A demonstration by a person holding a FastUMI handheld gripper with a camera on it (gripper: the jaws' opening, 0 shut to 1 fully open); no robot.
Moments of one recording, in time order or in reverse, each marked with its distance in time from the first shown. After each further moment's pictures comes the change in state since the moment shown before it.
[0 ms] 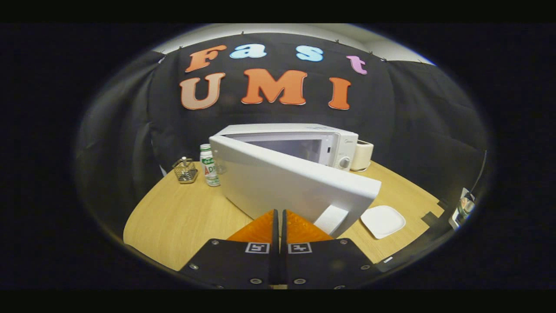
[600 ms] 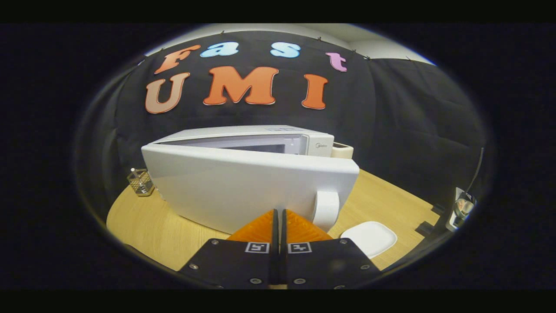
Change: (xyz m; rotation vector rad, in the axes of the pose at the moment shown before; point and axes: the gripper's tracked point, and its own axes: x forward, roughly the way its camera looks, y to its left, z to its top) arm 0.096 -0.065 0.028 0.014 -0.058 -0.115
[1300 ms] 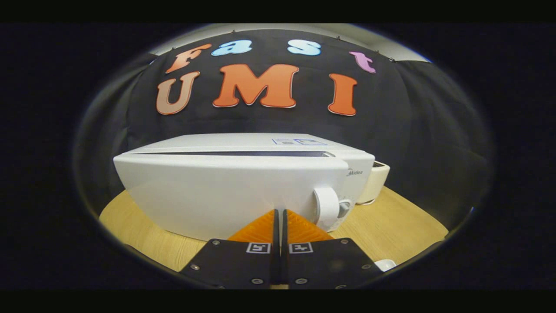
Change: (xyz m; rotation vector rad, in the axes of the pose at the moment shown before) arm 0.120 0.008 0.050 -0.065 -0.057 0.200
